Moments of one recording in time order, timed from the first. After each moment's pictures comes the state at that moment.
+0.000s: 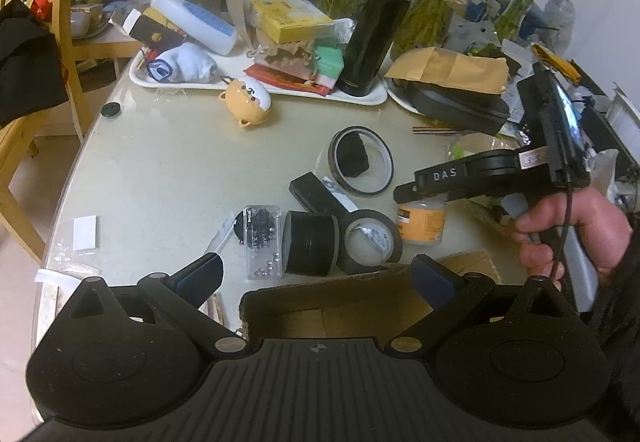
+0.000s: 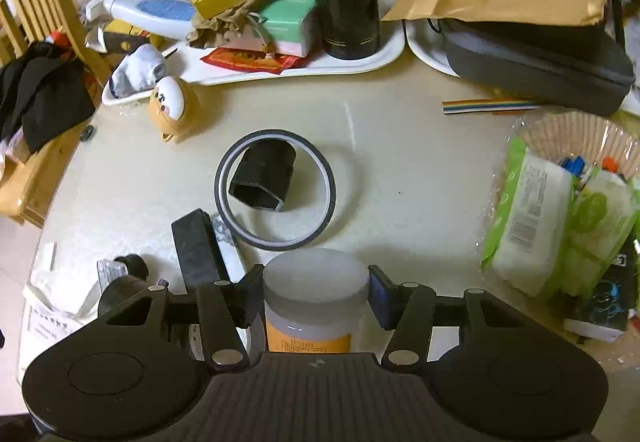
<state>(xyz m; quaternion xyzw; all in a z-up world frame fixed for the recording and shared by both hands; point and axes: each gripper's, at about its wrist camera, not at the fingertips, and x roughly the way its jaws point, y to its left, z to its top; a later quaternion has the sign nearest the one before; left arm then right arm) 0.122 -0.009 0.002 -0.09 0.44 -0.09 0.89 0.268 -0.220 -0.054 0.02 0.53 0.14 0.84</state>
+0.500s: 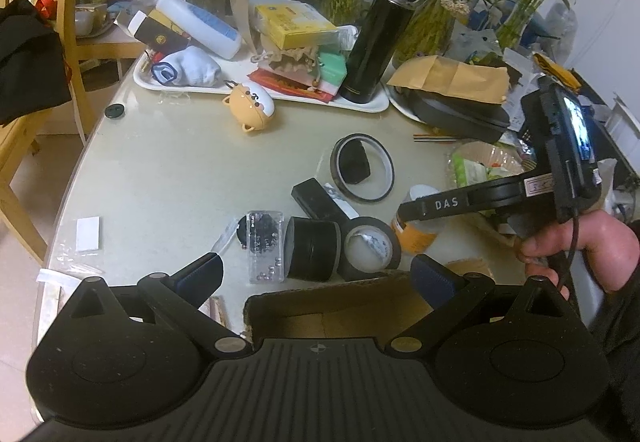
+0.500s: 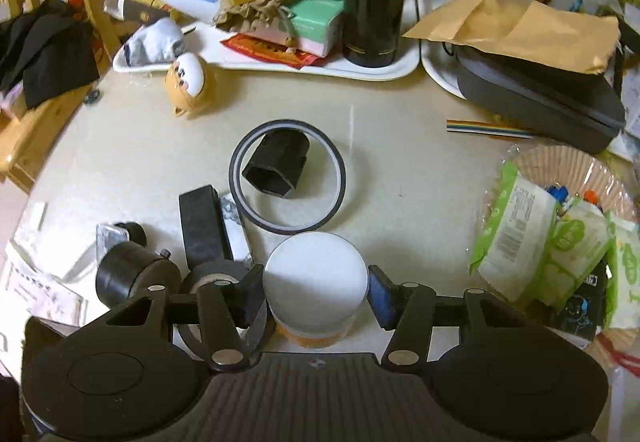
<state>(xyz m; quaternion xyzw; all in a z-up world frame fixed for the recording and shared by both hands) 0.122 -0.005 0.007 -0.09 0.44 -0.09 0.89 0.251 -0.199 -0.045 -0.06 0.52 0.14 0.84</state>
